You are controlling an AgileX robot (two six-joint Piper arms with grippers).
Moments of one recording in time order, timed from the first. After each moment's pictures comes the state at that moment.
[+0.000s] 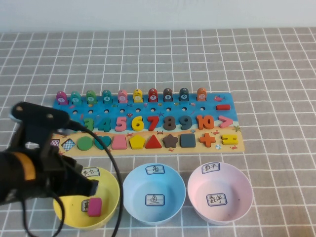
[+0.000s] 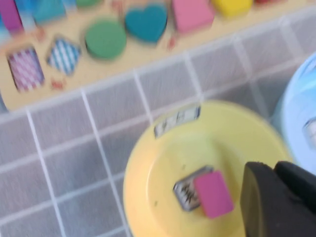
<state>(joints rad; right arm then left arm) 0.03 -0.01 0.03 0.12 0.38 0.00 -0.58 1.11 -0.71 0.15 0.63 -0.31</state>
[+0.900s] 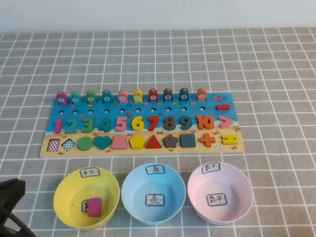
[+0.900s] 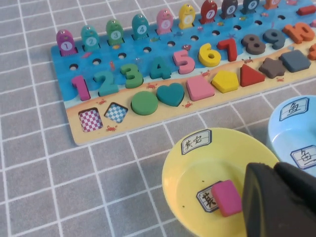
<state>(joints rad) 0.03 -0.01 0.03 0.12 0.38 0.00 -0.58 0.48 -0.50 0.25 0.66 -0.34</state>
